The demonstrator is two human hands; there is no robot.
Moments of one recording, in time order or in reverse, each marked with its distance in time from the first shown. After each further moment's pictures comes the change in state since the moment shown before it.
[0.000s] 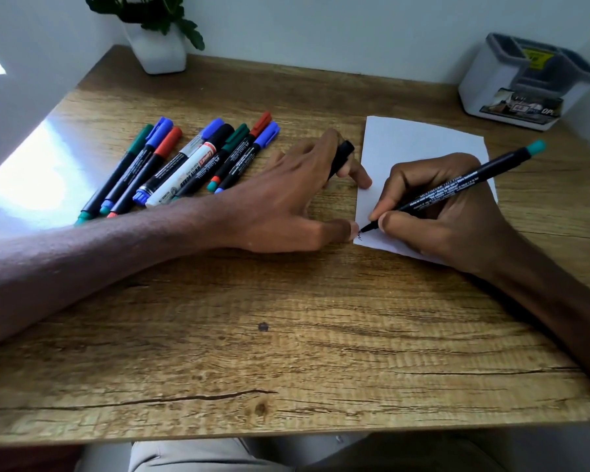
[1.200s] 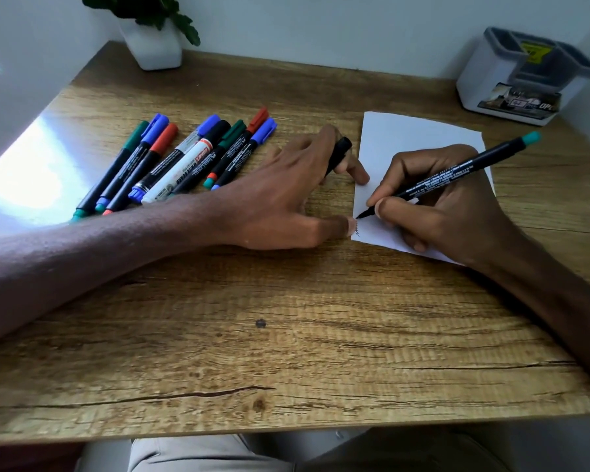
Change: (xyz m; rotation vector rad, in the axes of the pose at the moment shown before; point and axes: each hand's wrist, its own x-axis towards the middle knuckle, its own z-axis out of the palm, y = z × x) left_hand -0.001 0.001 0.000 0.005 0.015 0.023; right_hand 0.001 0.005 0.002 0.051 0.076 0.057
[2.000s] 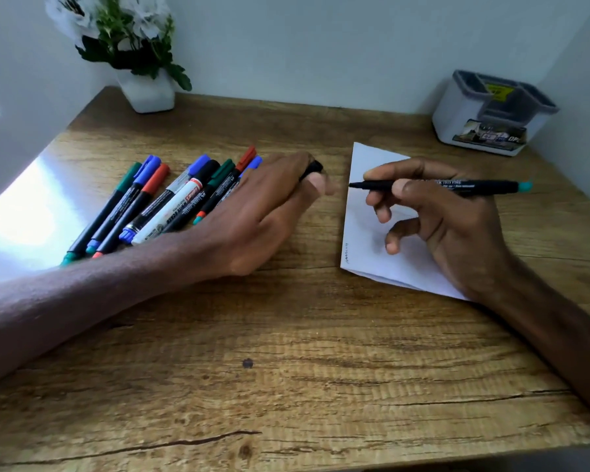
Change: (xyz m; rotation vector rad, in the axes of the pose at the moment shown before) left_hand -0.003 0.005 -0.006 -0.195 0.265 -0.068; right_hand -0.001 -0.002 -0.013 0.508 0.204 0.169
